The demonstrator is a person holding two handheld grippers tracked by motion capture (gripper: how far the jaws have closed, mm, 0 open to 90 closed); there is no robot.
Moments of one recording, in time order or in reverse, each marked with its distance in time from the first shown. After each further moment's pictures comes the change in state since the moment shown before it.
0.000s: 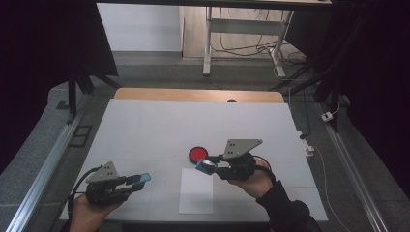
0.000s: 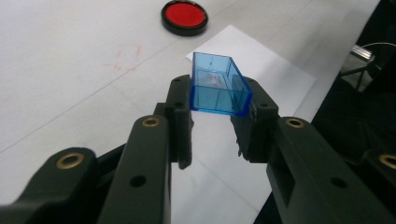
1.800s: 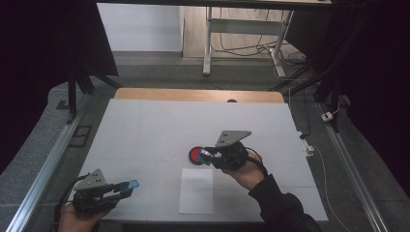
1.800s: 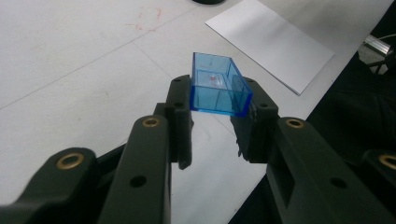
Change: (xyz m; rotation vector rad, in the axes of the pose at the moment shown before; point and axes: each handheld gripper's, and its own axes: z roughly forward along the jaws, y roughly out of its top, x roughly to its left) left arm 0.005 -0.025 -0.017 0.038 0.036 -0.054; right arm -0.026 -0.002 0.029 0.059 -0.101 0.070
